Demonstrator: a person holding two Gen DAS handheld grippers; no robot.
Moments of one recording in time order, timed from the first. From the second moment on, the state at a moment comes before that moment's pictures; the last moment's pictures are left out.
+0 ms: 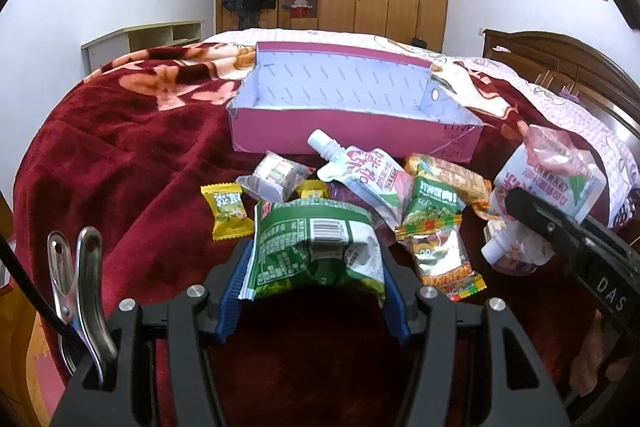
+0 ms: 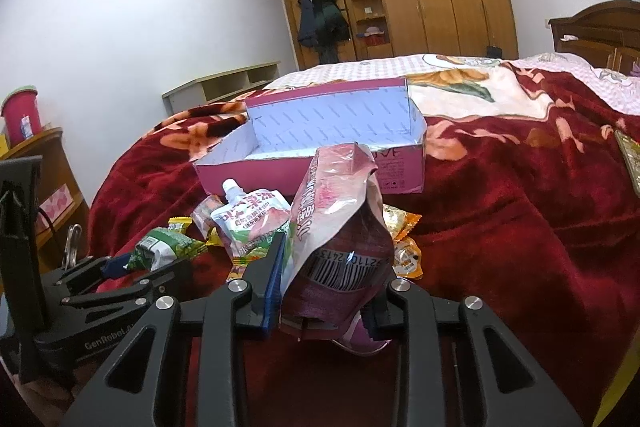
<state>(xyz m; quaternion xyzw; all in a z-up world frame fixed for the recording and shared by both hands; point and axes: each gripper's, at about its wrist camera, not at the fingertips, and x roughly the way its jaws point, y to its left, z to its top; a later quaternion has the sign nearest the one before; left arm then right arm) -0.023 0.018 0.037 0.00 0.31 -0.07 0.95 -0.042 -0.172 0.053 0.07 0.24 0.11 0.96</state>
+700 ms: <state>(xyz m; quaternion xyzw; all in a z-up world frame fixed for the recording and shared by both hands) 0.021 0.012 0.094 0.01 0.26 -0.08 0.96 -0.022 -0.180 0.081 0.05 0.24 0.11 0.96</state>
